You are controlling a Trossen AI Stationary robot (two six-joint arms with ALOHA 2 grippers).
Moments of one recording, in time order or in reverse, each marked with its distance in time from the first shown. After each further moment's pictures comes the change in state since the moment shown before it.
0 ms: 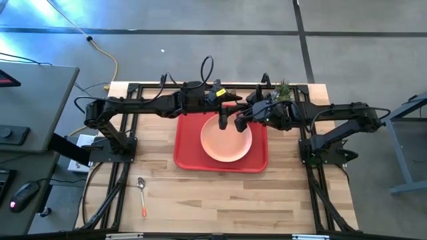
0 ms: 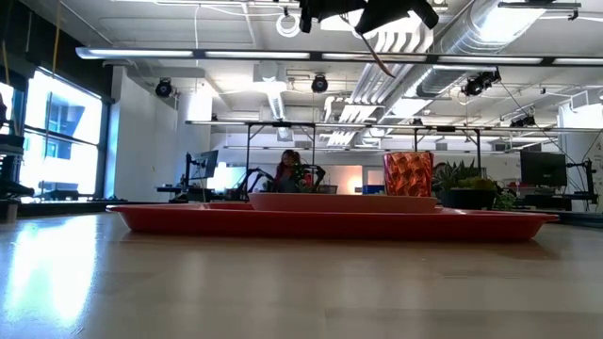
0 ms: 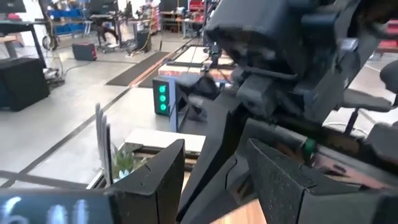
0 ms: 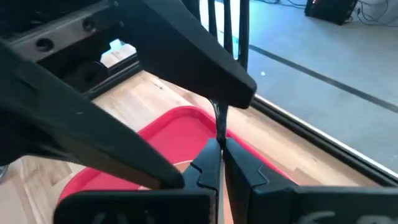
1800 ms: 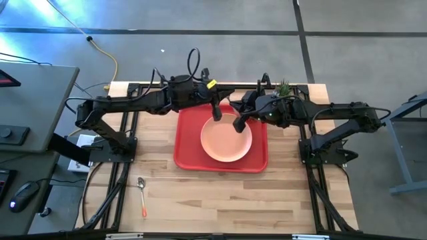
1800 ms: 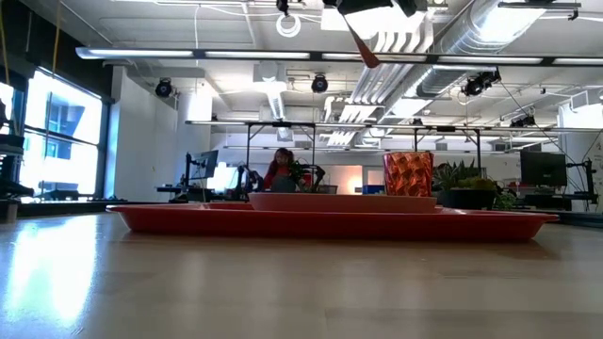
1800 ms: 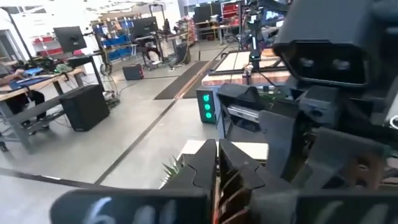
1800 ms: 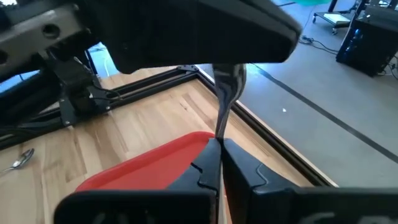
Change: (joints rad) left arm 0.023 -0.104 0.000 -0.063 -0.155 0.175; right arm -0.022 -0.001 0.001 0.177 -0.108 -0.280
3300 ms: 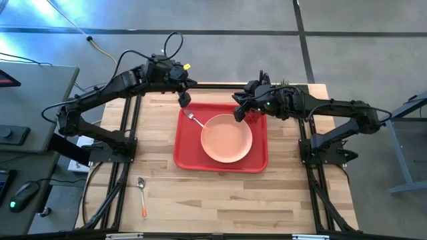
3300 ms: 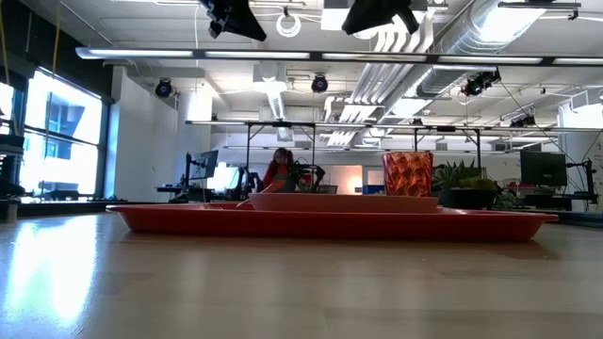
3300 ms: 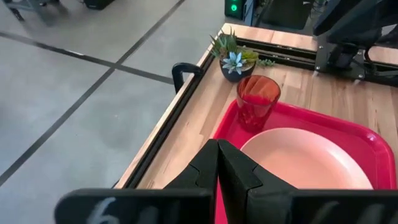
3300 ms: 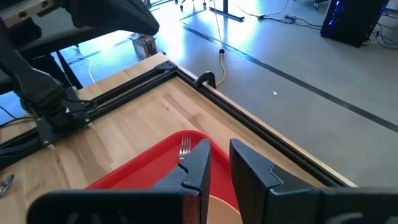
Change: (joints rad) left arm 0.268 -0.244 0.000 -0.712 0.119 -0.073; right arm -0.116 0.000 0.000 -0.031 -0.050 0.099
